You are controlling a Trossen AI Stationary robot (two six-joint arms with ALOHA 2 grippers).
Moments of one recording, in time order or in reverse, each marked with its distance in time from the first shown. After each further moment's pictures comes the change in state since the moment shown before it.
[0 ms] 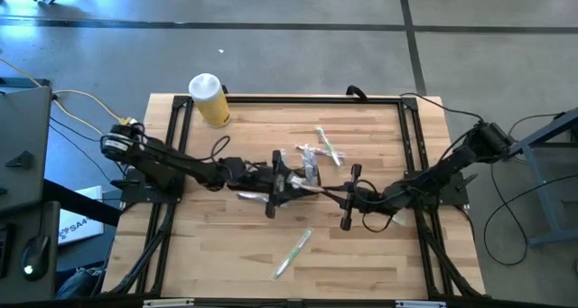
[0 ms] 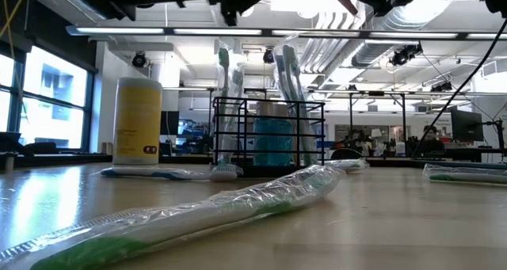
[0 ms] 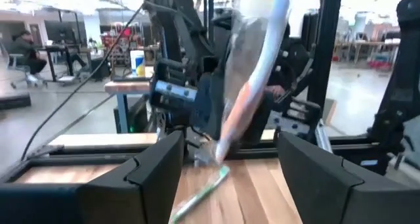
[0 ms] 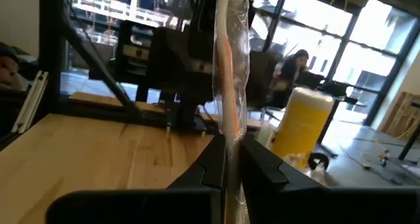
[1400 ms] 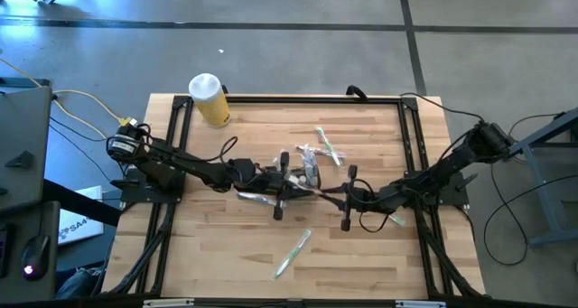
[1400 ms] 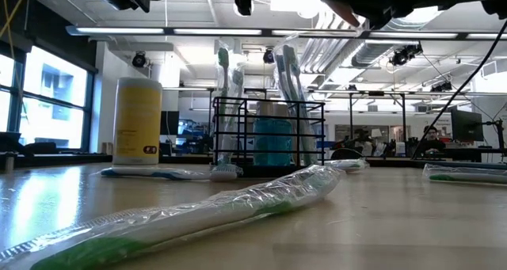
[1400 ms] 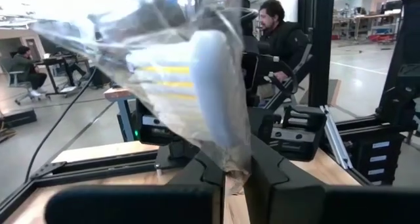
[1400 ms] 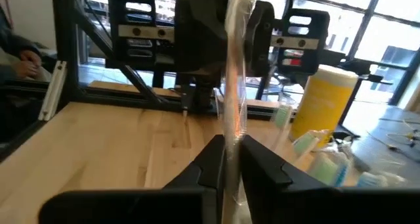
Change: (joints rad) left arm -0.001 0.052 0.106 -0.094 0.010 0.102; right arm -0.013 0.000 0.000 -0.096 -0.065 0.121
